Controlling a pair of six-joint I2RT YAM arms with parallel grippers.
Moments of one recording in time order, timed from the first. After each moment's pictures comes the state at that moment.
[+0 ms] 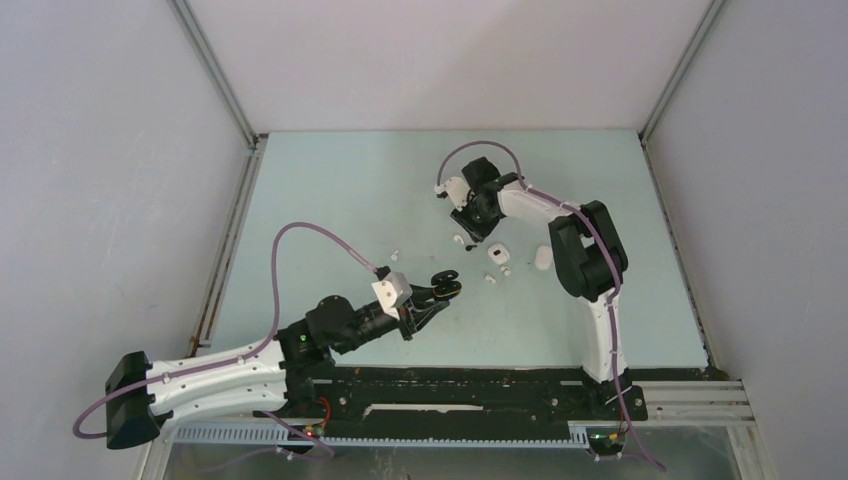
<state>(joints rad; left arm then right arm) -1.17 0.75 0.40 0.39 -0.07 -0.05 0.50 2.16 1.62 -0.63 -0.14 -0.42</state>
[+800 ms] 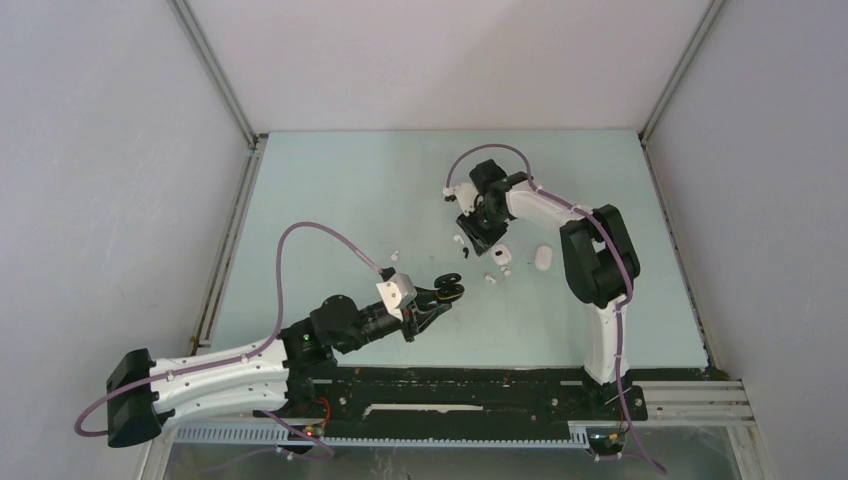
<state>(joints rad) -1.17 0.77 0.40 0.39 -0.05 -0.05 0.49 2.07 1.54 -0.75 -0.22 -0.33</state>
